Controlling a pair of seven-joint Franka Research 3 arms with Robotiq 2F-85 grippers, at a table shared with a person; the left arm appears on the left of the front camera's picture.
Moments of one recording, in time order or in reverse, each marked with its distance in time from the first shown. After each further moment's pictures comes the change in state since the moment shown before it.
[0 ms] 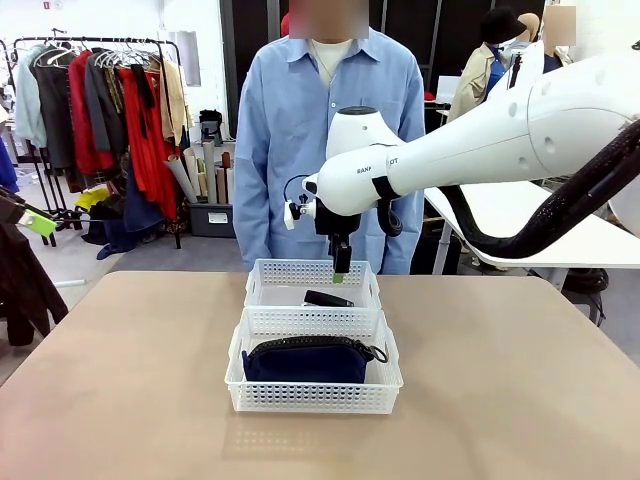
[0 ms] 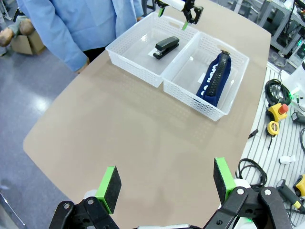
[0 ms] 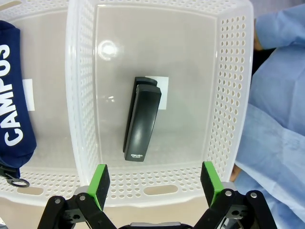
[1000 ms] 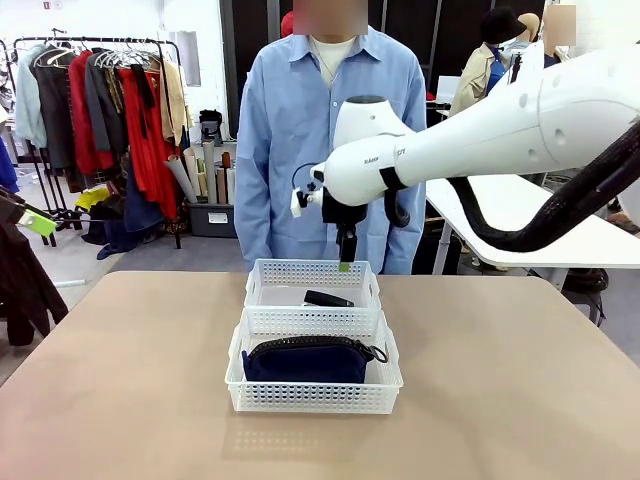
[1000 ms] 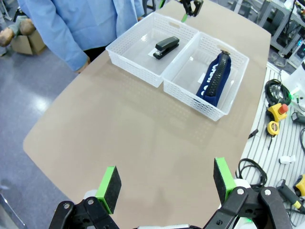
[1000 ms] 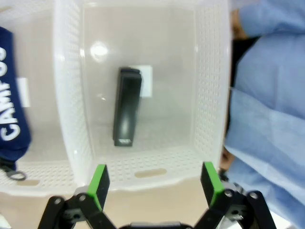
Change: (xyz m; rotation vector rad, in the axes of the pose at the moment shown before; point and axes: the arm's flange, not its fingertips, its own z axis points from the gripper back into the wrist) left arm 0.000 0.000 0.000 0.000 0.000 0.000; right arm -0.017 -0.013 0.026 -0.045 0.006 -0.076
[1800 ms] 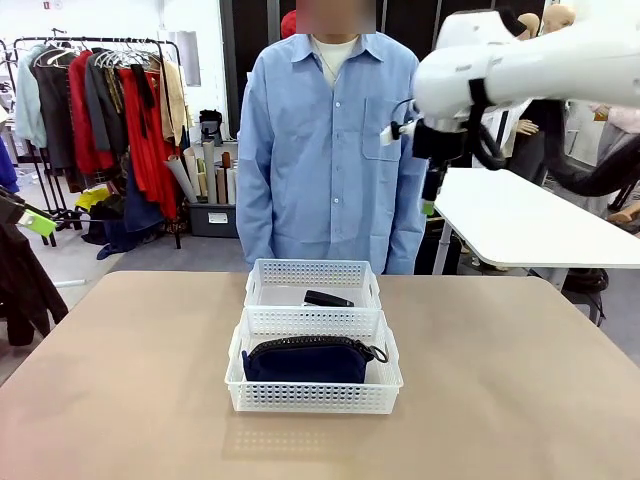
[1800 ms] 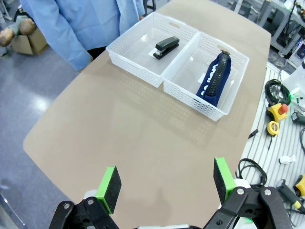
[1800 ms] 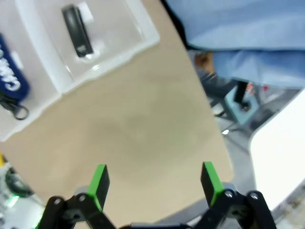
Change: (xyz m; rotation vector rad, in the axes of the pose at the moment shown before) left arm 0.000 0.000 0.000 0.001 0.000 0.001; right arm -0.170 -0.054 0.123 0.032 0.075 -0.446
